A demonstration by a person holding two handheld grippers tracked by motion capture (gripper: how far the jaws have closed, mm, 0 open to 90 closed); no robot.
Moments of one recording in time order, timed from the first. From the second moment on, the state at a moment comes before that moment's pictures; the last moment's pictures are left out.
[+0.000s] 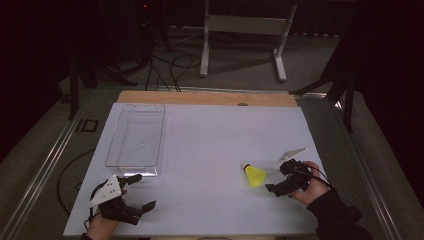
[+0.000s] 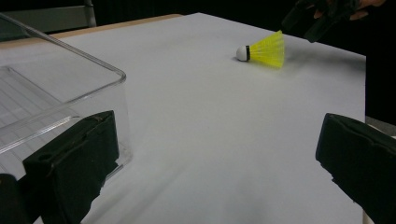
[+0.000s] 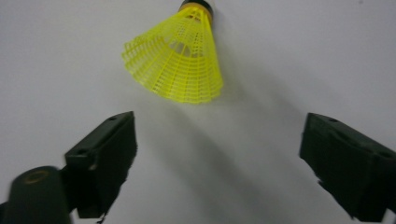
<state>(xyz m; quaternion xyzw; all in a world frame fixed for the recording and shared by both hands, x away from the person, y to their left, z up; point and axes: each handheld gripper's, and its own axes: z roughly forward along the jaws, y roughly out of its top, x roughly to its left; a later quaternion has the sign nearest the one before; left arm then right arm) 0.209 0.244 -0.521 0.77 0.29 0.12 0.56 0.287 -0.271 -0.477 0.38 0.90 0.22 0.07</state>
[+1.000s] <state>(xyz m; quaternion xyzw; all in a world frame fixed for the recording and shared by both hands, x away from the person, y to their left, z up) 0.209 0.244 -0.521 0.77 0.29 0.12 0.55 0.313 -0.250 -0.497 0.38 0.90 0.18 0.03</state>
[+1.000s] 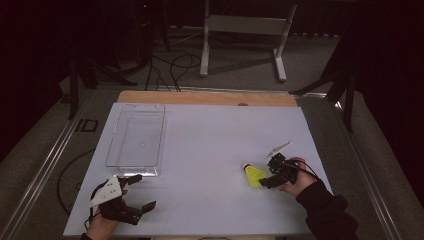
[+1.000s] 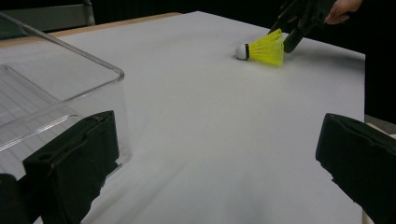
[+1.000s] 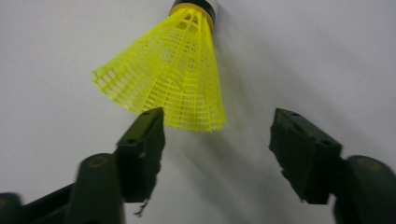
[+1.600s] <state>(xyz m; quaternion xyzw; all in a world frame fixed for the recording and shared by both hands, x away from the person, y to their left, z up) 0.209 0.244 -0.521 0.77 0.29 0.12 0.55 0.331 -0.236 -0.506 0.38 0.91 0.16 0.00</state>
